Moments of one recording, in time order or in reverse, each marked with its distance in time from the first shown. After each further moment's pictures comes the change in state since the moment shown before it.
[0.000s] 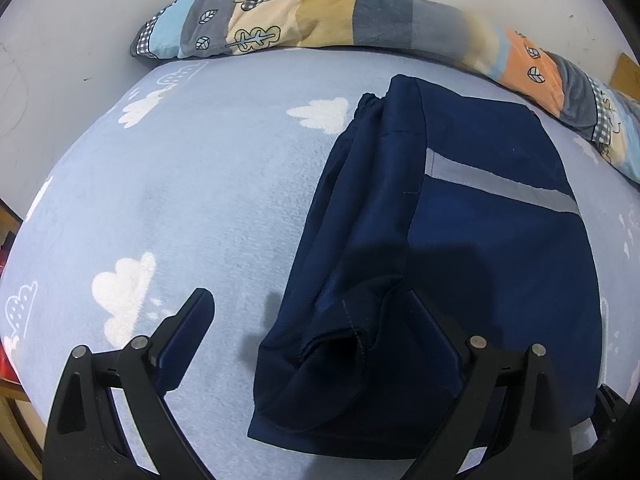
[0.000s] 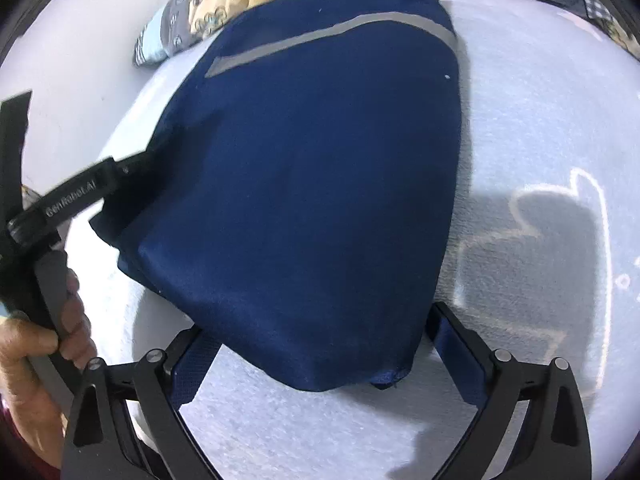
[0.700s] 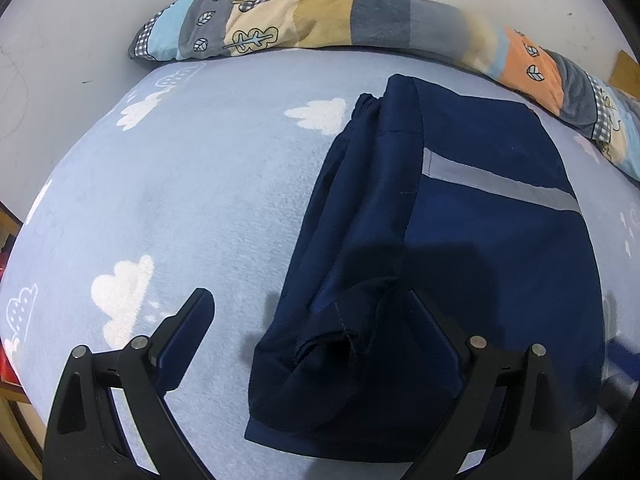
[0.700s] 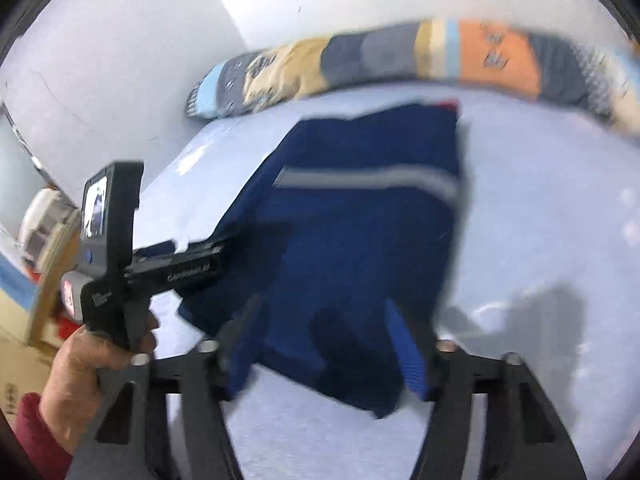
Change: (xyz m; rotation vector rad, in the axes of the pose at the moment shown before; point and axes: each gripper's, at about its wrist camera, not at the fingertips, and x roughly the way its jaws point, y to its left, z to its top) left arm 0.000 -0.004 0.002 0.009 -0.001 0.005; right arm -0.071 0.018 0.021 -0.125 -0.227 0.081
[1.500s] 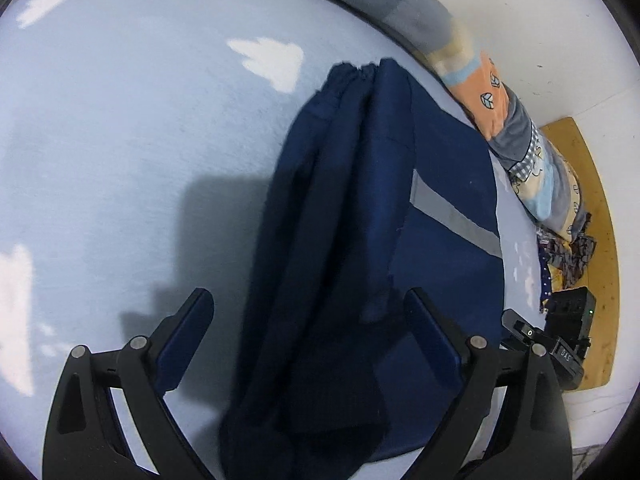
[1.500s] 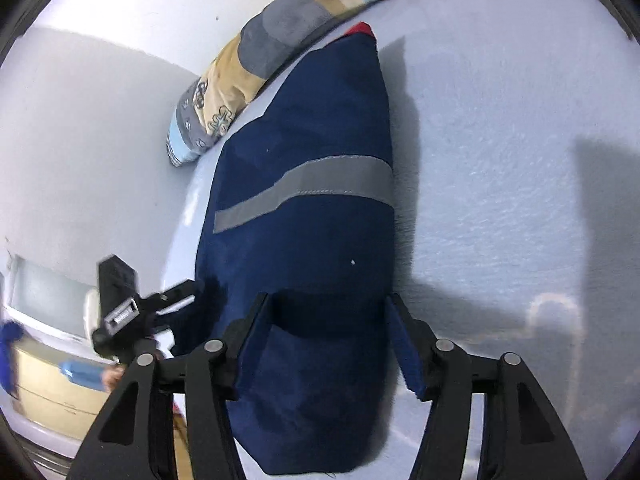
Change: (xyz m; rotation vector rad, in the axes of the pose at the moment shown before) left arm 0.064 0.044 0.037 -0.177 0.292 -0.556; right arm 0.051 -0.117 0.029 0.403 0.079 0.239
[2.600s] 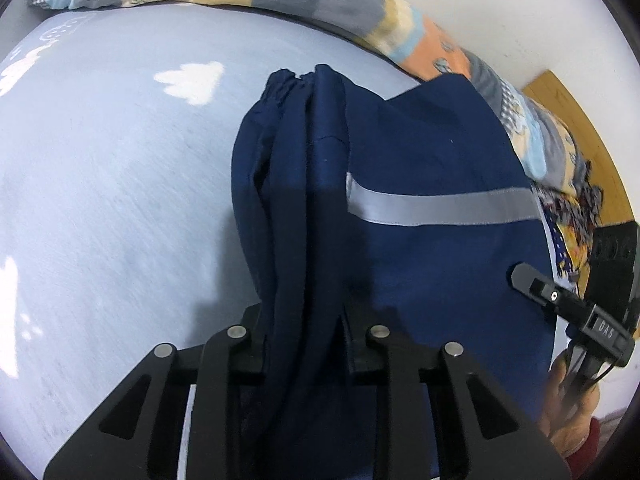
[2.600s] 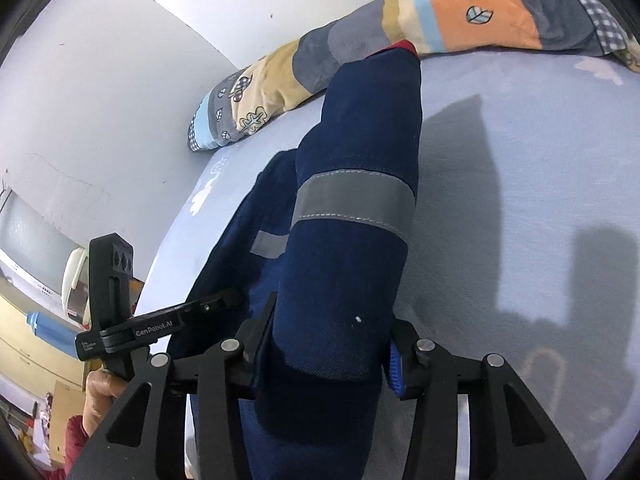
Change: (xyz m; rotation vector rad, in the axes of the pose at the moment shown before) left arm 0.000 -0.070 -0.046 0.194 -0.078 0.055; right arm -0.017 0.058 -0.002 -0.259 -0.083 -0.064
